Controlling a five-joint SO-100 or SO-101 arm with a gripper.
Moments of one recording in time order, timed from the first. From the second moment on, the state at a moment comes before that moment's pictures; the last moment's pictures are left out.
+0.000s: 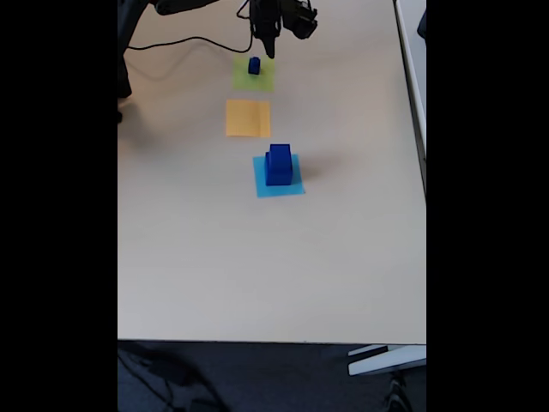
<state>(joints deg) -16.1 57.1 43.9 78.3 106.6</state>
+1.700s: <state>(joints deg) 17.2 83.1 78.8 59.5 55.2</state>
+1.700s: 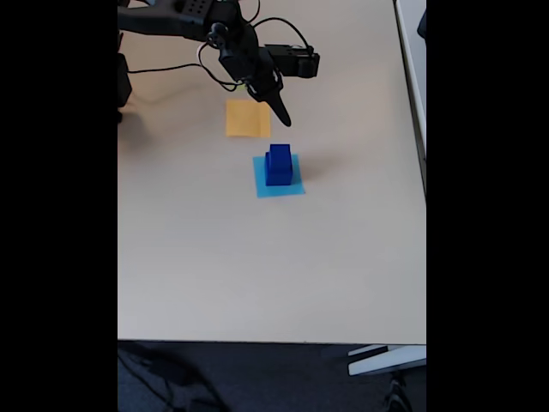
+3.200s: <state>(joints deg) 23.0 71.7 73.0 57.2 54.3</state>
